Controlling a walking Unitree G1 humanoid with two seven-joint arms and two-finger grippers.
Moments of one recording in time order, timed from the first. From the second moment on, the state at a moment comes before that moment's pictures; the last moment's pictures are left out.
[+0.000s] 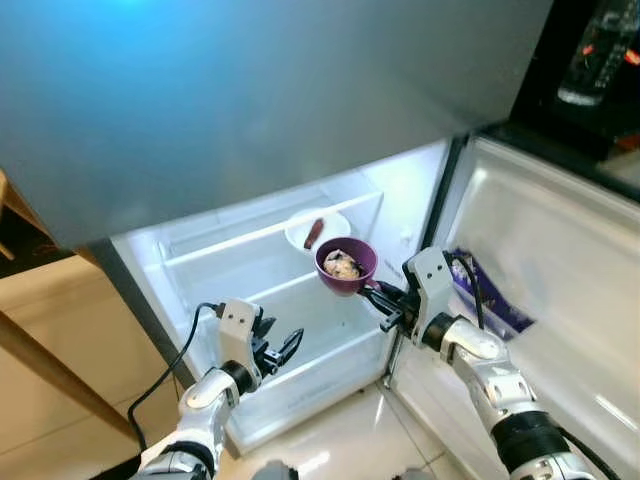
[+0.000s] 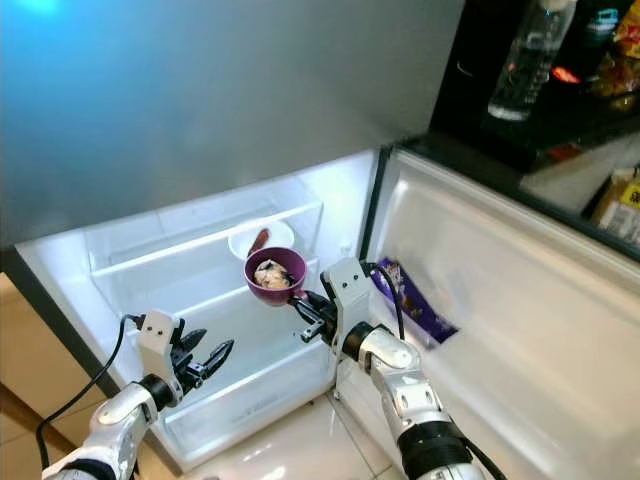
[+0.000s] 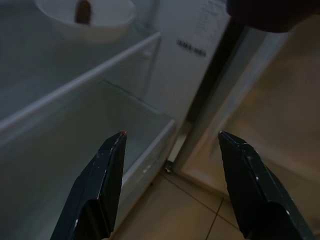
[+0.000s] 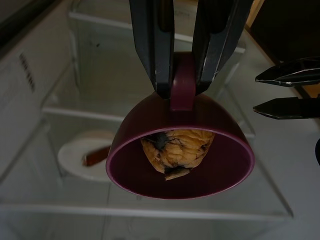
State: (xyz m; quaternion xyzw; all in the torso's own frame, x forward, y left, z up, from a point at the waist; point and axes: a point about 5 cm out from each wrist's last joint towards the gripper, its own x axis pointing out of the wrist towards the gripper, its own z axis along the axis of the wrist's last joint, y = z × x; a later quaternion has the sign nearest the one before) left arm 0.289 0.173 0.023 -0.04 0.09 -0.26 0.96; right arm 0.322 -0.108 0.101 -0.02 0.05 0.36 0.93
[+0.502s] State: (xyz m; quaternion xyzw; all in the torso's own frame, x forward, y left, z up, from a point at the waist) left arm 0.295 0.165 0.030 -0.04 0.07 -0.25 0.96; right arm 0.321 -0.109 0.105 -0.02 0.04 0.37 0.93
